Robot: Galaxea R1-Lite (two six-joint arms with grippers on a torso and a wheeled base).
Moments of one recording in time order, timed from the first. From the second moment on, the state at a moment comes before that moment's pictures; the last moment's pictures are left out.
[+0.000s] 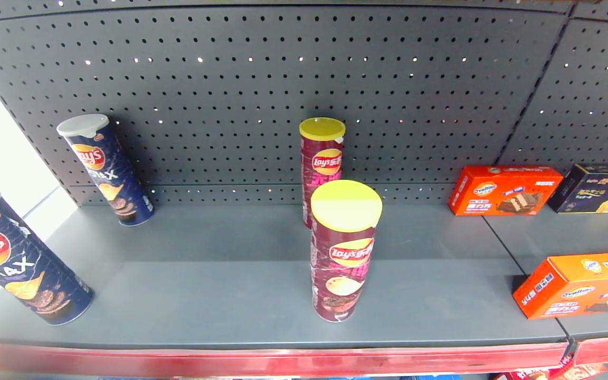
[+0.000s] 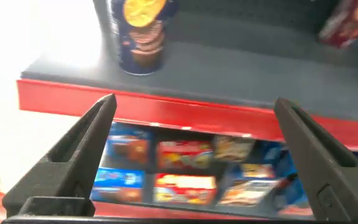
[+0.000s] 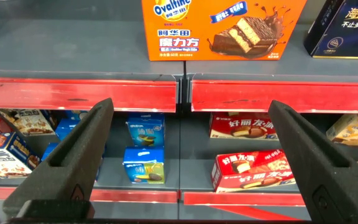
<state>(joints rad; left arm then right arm) 0.00 0.00 0.00 -0.06 0.06 -0.09 0.00 0.00 0.00 0.00 0.02 -0.01</state>
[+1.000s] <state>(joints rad) 0.00 0.00 -0.01 0.00 -0.05 0.05 0.00 0.00 -0.01 -0.01 0.03 -0.03</state>
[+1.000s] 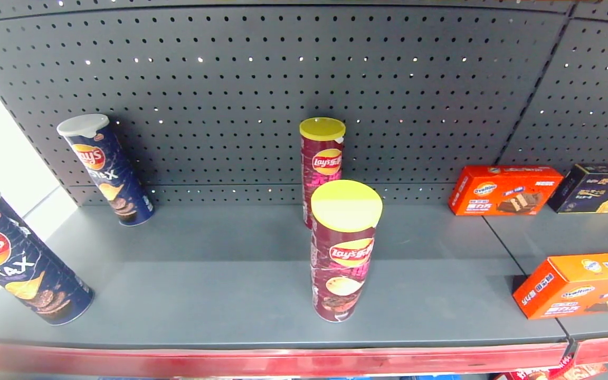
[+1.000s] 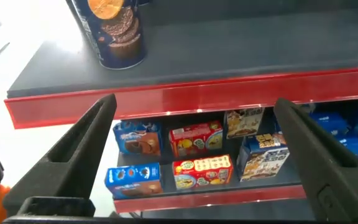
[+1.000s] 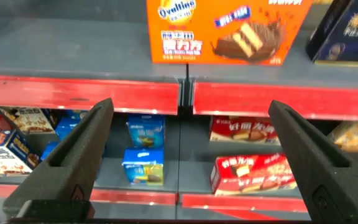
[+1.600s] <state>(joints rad) 0.00 0.00 0.00 0.00 -0.05 0.05 0.12 0.56 -0.37 -0.09 0.25 -0.15</state>
